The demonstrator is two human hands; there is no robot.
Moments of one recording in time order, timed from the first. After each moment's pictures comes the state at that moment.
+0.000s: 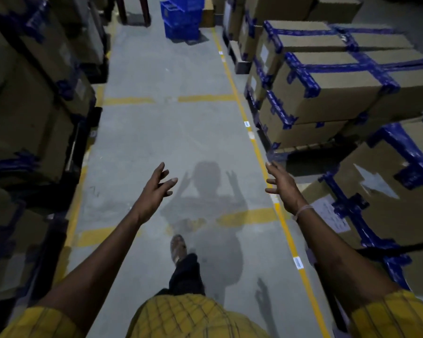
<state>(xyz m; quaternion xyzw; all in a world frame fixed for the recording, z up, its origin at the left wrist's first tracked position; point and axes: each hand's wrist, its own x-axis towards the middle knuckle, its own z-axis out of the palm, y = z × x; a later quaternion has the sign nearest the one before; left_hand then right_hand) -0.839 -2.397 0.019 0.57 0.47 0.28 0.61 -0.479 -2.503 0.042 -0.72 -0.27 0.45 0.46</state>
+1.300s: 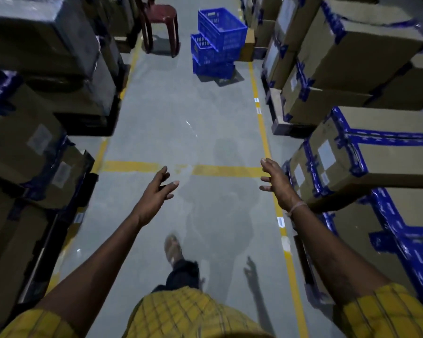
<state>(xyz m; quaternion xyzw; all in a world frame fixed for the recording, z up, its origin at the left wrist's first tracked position) -0.599 -1.489 0.023 0.52 0.53 0.32 0.59 -0.241 -1.522 0.053 -0.68 -0.32 0.51 0.42</state>
